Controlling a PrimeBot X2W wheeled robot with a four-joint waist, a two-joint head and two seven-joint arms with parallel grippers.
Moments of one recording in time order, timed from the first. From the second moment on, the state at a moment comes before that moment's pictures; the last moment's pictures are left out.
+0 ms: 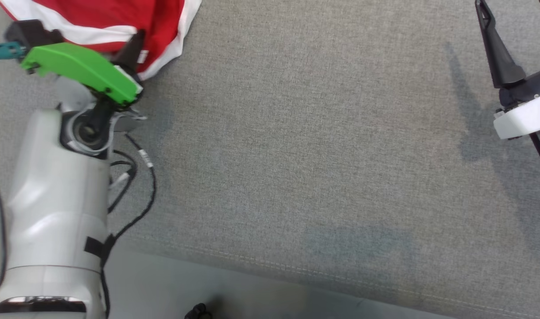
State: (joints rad) left arm -0.87 0.04 -0.11 0.69 -1.00 -0.09 0.29; right arm -0.52 -0.66 0.43 -0.11 0.32 -0.12 -0.09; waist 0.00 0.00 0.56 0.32
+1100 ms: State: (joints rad) left arm -0.81 0.03 -0.91 0.34 -1.17 -0.07 0.35; right arm -0.41 -0.46 0.43 -0.01 0.36 -0.12 -0.21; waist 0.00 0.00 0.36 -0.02
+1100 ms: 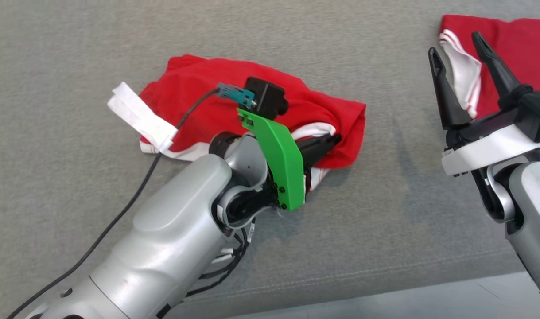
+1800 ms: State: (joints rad) left arm -0.80 0.04 -1.04 0.40 -1.20 0.09 0.21; right arm -0.41 -0.37 0.52 0.05 0.36 -0.10 -0.23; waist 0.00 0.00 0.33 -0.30
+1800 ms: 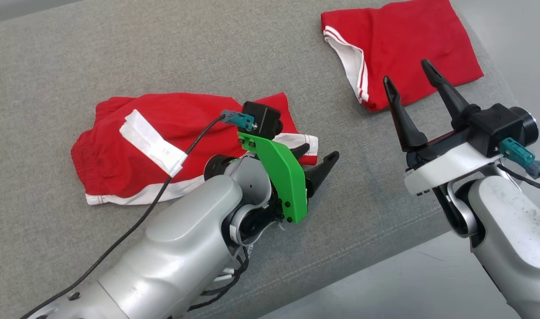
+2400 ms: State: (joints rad) left arm -0.81 0.07 -1.07 0.36 -1.08 0.09 -0.02; right arm -0.24 -0.44 0.50 0.13 0.39 -0.10 -0.22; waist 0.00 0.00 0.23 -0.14
